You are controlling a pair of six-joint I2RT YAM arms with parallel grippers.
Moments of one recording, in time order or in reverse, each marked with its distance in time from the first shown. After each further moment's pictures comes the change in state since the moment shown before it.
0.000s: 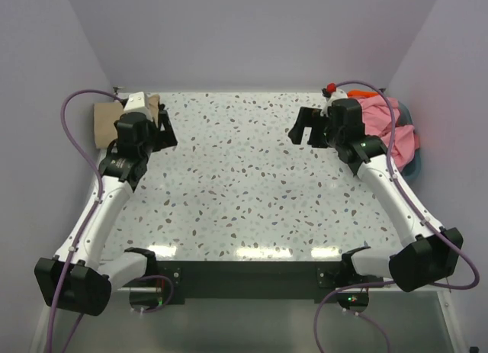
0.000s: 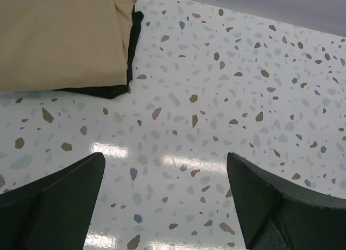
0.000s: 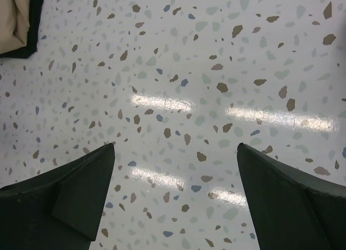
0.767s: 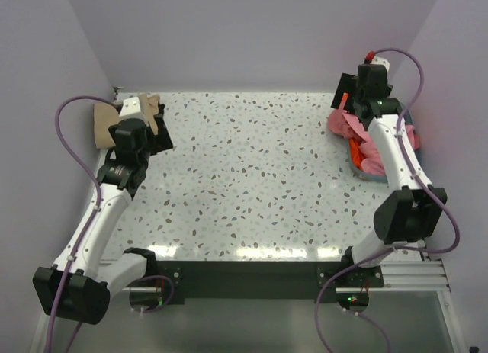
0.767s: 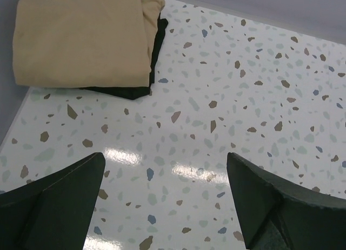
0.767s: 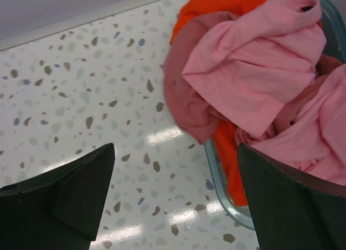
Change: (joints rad) left arm 0.000 -0.061 -0.058 0.028 -0.117 0.008; right arm -0.225 0.291 0.372 -0.092 0.348 -0.120
